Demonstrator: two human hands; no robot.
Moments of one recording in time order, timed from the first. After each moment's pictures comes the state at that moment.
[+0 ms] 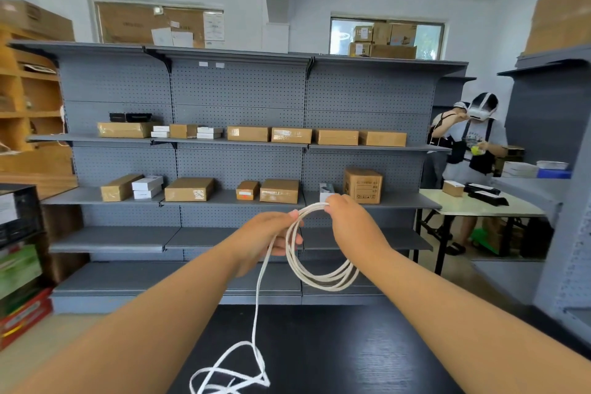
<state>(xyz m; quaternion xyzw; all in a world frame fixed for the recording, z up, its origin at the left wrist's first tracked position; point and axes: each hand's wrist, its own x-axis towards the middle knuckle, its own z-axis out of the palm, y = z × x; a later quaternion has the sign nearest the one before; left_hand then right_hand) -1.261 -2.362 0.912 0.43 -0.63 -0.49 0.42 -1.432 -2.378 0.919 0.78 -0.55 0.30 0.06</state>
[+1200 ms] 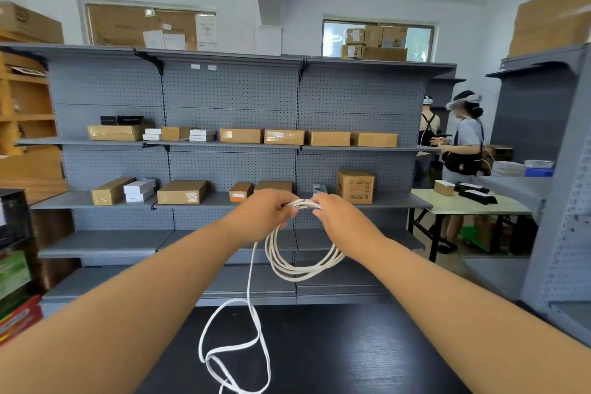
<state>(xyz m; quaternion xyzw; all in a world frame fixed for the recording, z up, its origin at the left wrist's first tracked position) -1.272 -2.361 0.951 0.48 -0.83 -0.09 0.29 -1.442 -2.371 0.931 0.82 -0.52 0.25 0.00</state>
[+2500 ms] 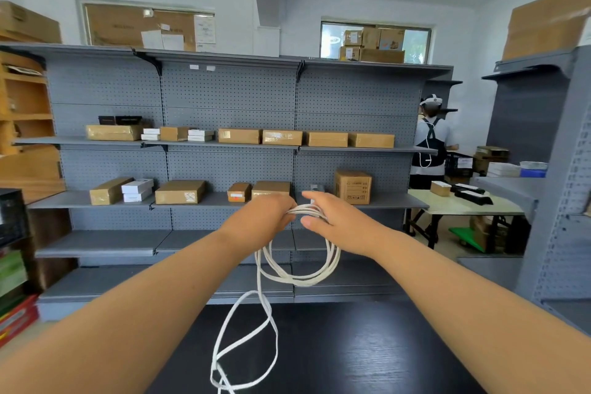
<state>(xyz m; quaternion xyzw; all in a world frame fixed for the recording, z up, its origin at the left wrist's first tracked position) -1.274 -2.357 0.939 0.48 -0.84 0.09 0.23 -1.450 -2.355 0.941 0.86 -0.45 0.22 -0.07</state>
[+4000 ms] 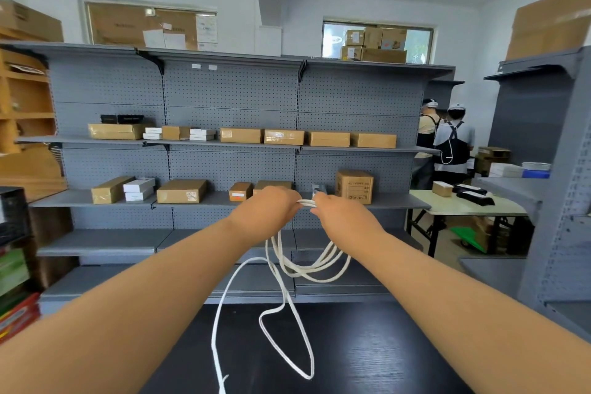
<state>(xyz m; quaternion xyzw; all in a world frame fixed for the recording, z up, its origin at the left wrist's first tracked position) -1.281 -2.358 0.954 0.50 -0.84 0.12 0.19 -1.436 -2.352 0.941 0.82 -0.52 0.15 0.18</state>
